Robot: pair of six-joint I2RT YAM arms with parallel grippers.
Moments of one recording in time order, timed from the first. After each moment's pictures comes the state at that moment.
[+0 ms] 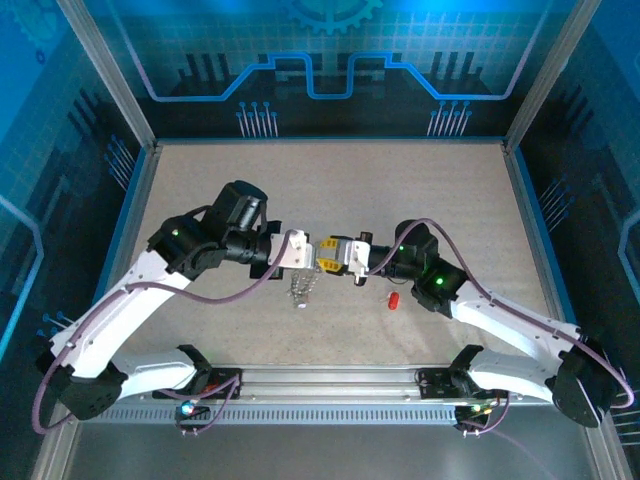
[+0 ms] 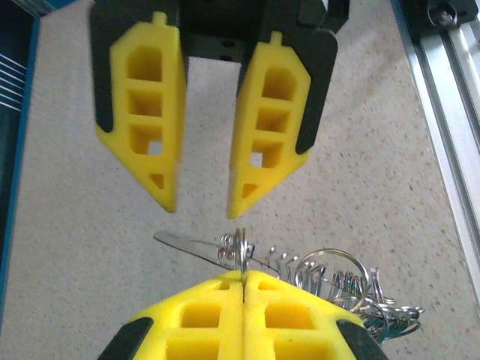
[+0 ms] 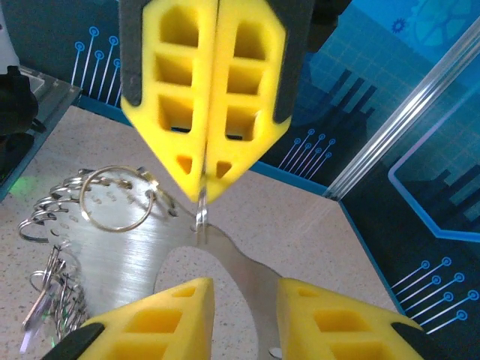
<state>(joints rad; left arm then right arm) -0.68 1.18 1.38 -1.05 0.36 0.92 0.76 1.10 0.72 0.22 -0.52 -0.60</state>
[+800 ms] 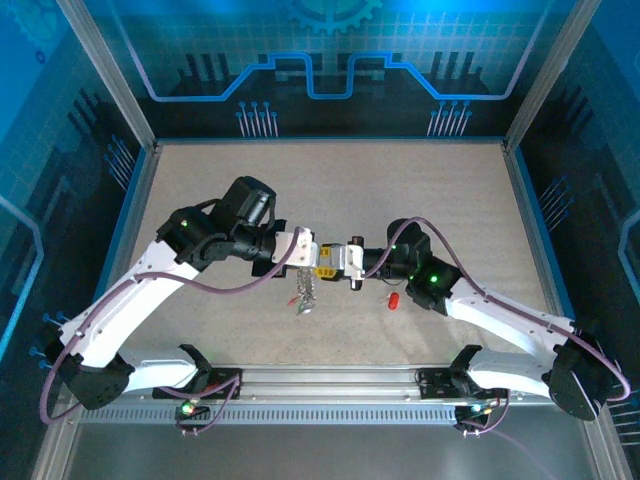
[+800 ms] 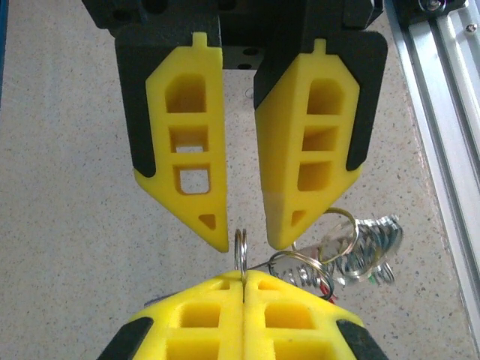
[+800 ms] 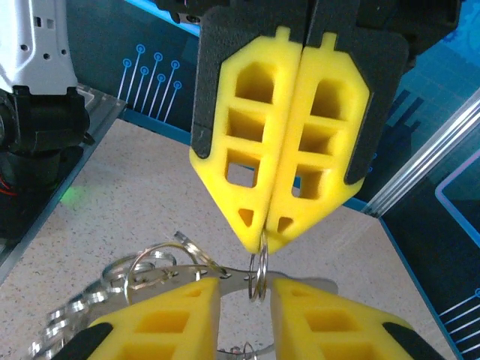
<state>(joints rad) -0.68 1.24 1.43 -1.10 0.36 0.91 0.78 1.13 0.74 0.20 -0.61 -0.60</state>
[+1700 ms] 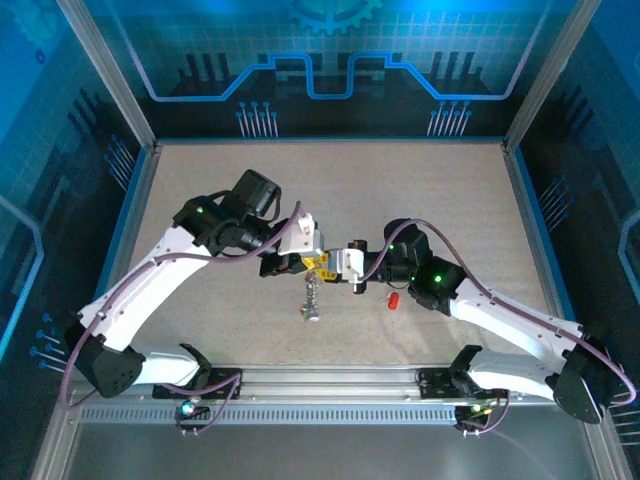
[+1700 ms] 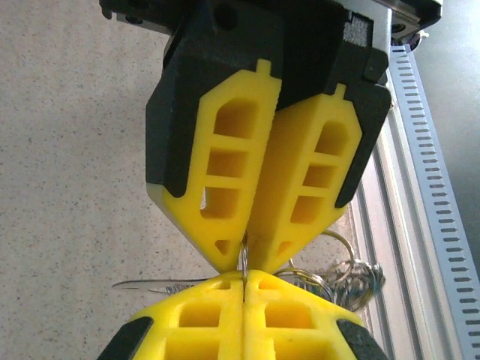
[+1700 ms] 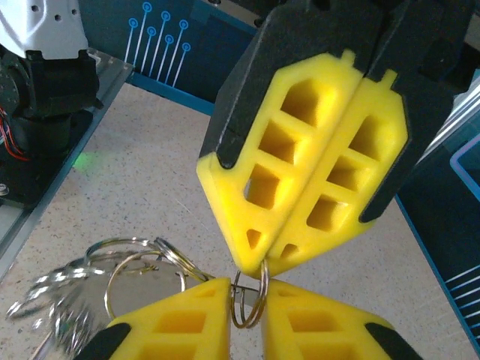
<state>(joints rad) -0.60 1.33 1.43 -1.13 0.61 0.79 0.80 1.10 0.78 0.01 -0.54 -0.66</state>
